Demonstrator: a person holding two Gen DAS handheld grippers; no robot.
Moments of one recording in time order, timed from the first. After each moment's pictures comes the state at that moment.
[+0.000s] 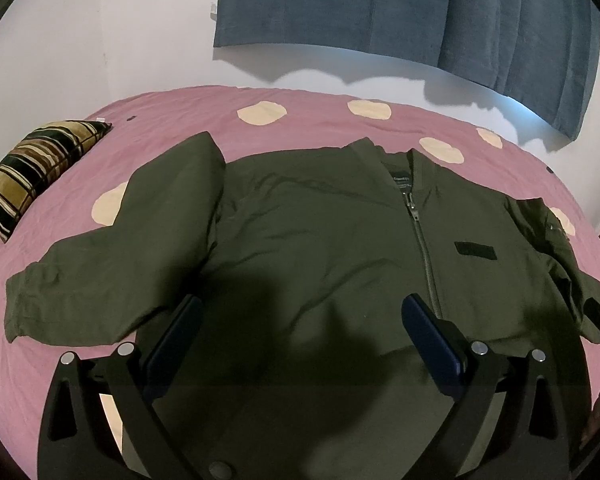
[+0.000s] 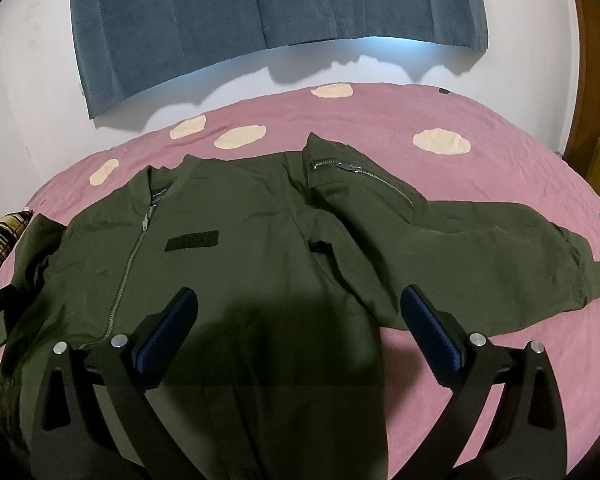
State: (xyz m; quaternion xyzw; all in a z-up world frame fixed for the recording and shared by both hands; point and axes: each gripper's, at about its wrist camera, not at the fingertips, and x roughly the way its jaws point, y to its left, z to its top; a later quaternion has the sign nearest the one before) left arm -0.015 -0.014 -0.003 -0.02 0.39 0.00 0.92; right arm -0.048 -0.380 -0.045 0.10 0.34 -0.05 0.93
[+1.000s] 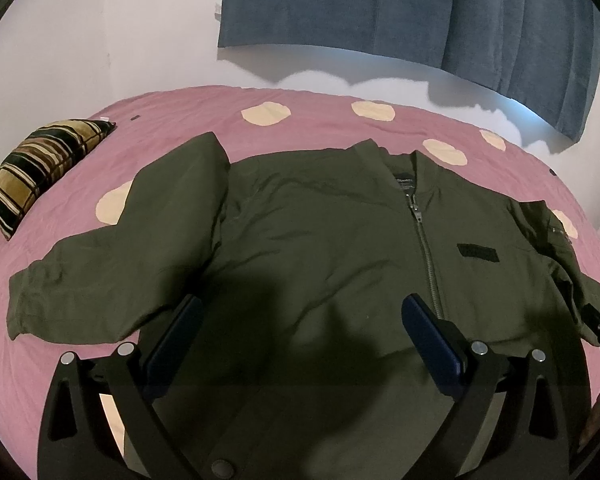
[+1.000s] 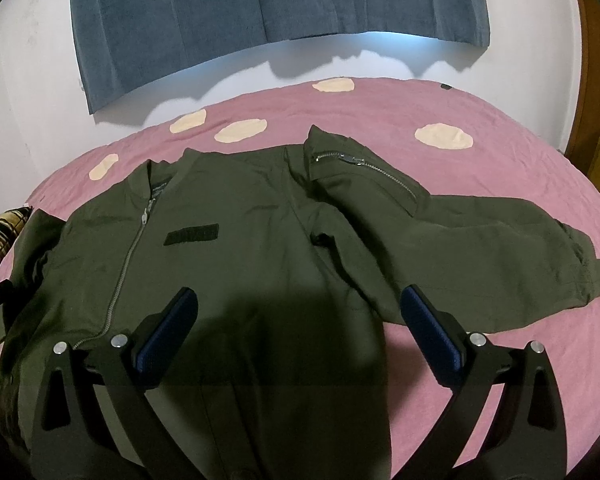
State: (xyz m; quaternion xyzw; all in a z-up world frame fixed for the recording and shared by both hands) left arm -0.015 -0.013 -0.003 -0.03 0.39 0.01 0.92; right arm -0.046 -0.379 -0.049 0.10 0.35 -0.05 0.93
